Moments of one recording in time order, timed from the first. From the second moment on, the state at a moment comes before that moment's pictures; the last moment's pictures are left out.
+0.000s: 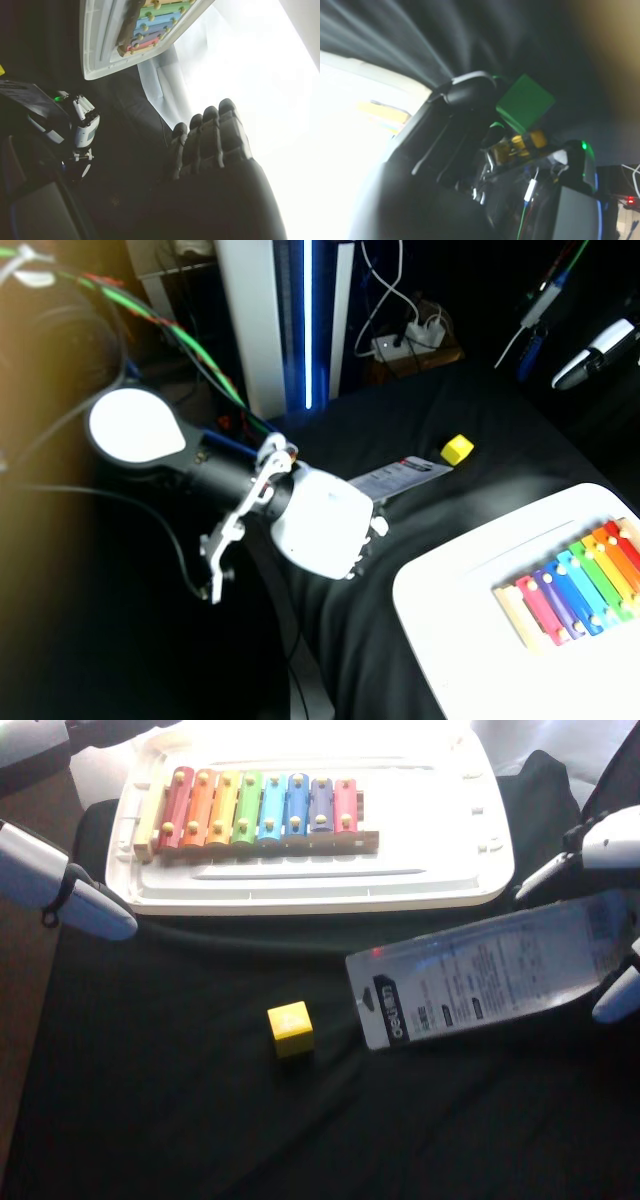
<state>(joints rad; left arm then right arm) 0.52 -0.78 1.18 0.48 -0.50 0.62 -0.58 -1.02 1.48 -1.34 0.60 0.54</state>
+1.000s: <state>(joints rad) 0.54 -0.79 1.18 0.48 -0.50 0.62 -0.58 -1.02 1.55 -1.10 0.63 0.44</state>
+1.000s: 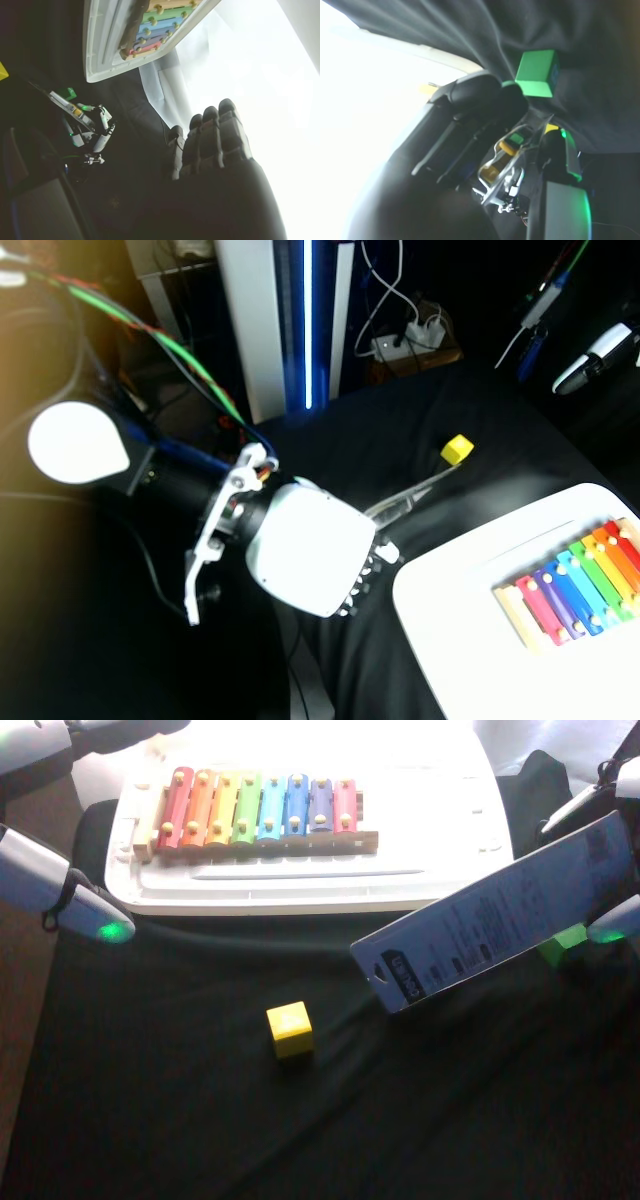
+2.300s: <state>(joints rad) 0.57 -0.81 1.19 0.47 -0.49 0.63 -0.55 -1.08 1.65 -0.98 0.70 0.43</state>
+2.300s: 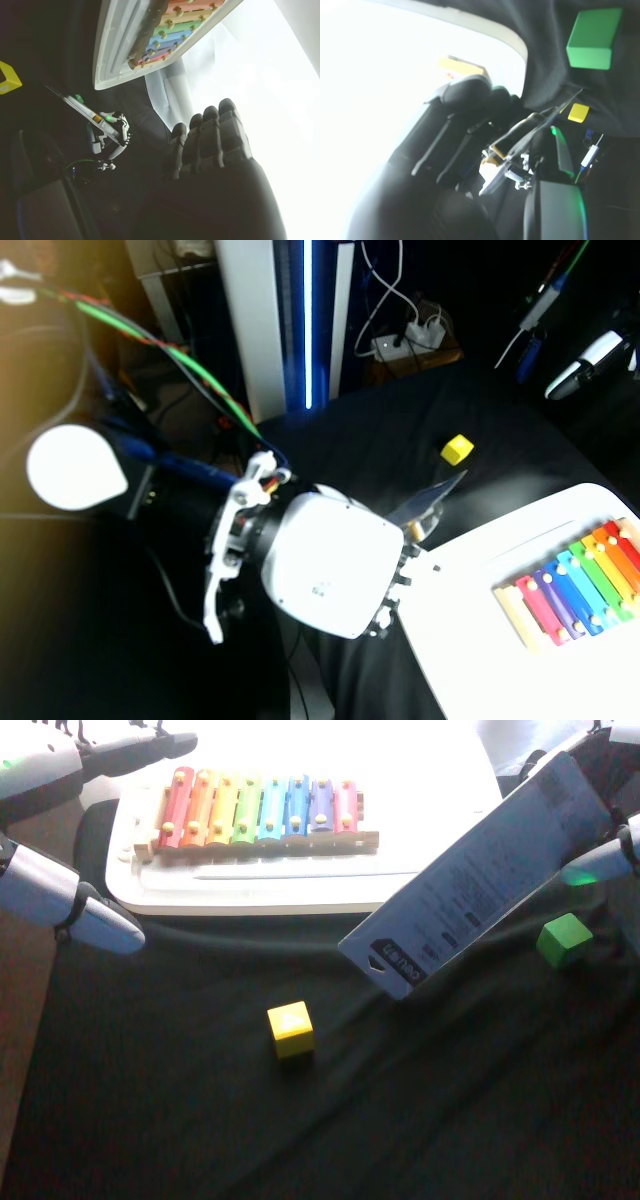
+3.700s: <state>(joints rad) 0.64 -0.82 1.20 0.38 -0.52 0.63 -0.55 -1.10 1.65 -1.04 0.72 0.47</state>
